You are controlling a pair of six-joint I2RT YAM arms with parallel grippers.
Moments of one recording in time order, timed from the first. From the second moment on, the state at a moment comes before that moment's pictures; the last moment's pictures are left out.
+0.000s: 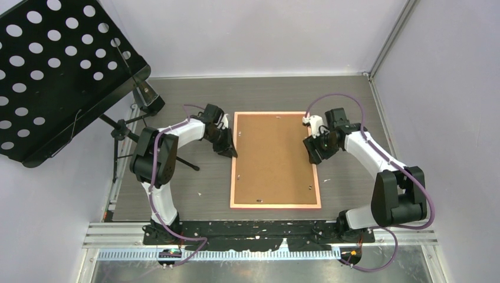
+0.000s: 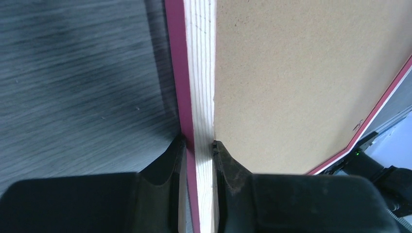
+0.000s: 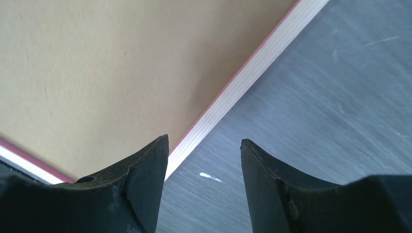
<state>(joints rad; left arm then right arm) -0.36 1.89 1.18 -0.51 0.45 -0.44 0.16 1.41 0.95 -0.68 -0.26 -0.38</state>
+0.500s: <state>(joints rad) -0.34 1.89 1.17 -0.38 0.39 -0.58 0.16 1.40 0.89 -0.73 -0.29 -0.46</state>
